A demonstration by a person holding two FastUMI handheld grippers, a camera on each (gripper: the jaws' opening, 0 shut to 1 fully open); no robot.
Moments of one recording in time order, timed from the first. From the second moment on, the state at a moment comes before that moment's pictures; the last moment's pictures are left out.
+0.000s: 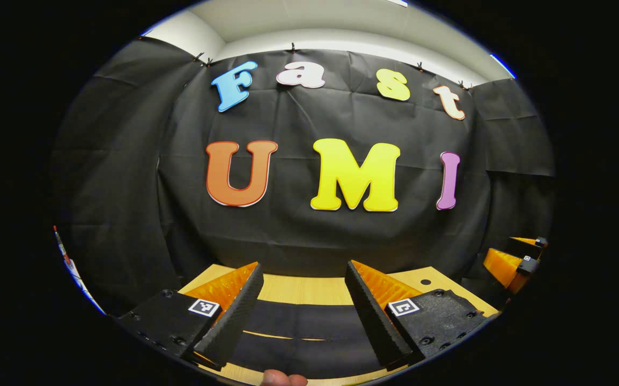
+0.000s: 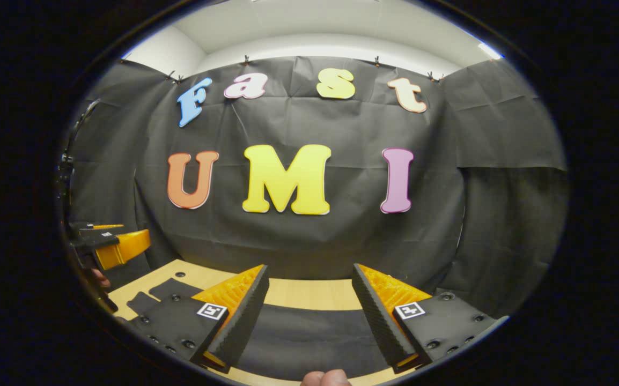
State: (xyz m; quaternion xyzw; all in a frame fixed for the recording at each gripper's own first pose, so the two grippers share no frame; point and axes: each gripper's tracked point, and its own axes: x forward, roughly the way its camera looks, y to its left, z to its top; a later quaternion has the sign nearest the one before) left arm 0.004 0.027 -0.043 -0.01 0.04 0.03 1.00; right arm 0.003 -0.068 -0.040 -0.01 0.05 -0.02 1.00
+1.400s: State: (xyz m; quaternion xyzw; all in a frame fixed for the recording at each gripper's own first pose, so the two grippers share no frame) left arm -0.107 0.277 -0.305 -0.53 0.34 0.35 0.69; right arm -0.007 -0.292 -0.269 0.13 0.38 -0.18 0.90
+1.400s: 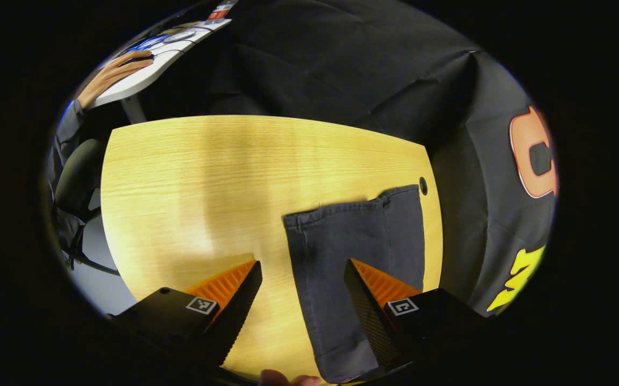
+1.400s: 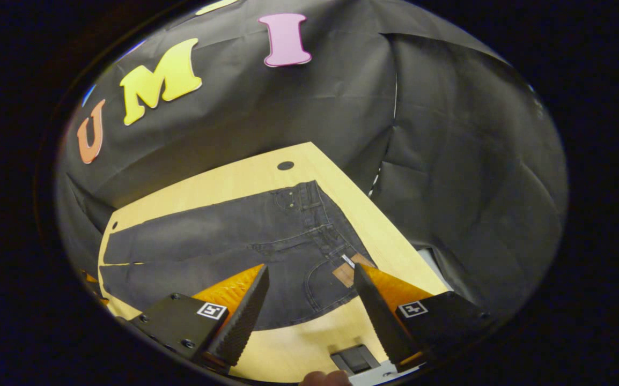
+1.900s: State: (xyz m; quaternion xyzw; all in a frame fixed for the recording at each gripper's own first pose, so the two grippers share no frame) left arm -0.073 0.308 -0.323 -0.53 0.37 0.36 0.67; right arm 0.003 -0.309 -0.276 0.16 0.39 -0.22 0.88
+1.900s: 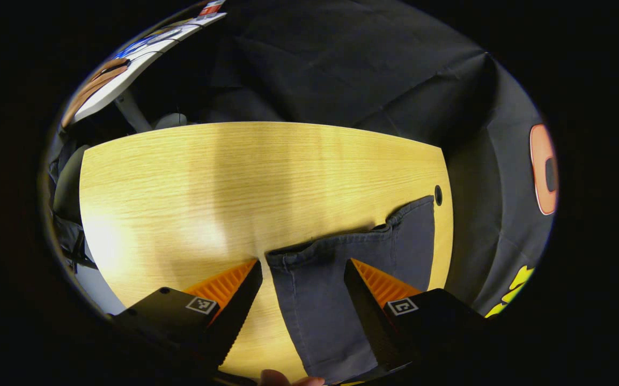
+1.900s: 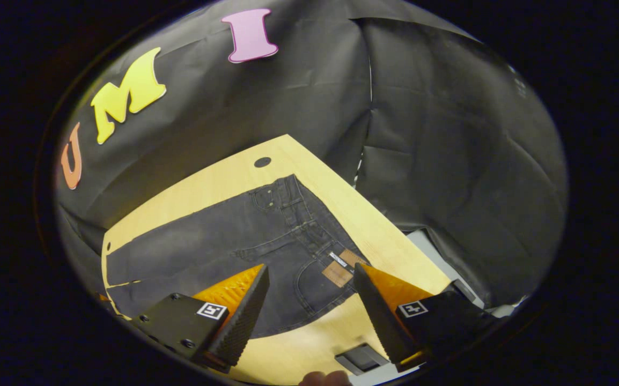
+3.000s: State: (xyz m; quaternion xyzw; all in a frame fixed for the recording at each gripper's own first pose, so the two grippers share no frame) left arm -0.069 0.301 -0.339 -0.54 0.40 0.38 0.63; right arm -0.010 -0.378 -0.365 0.40 0.42 -0.33 0.75
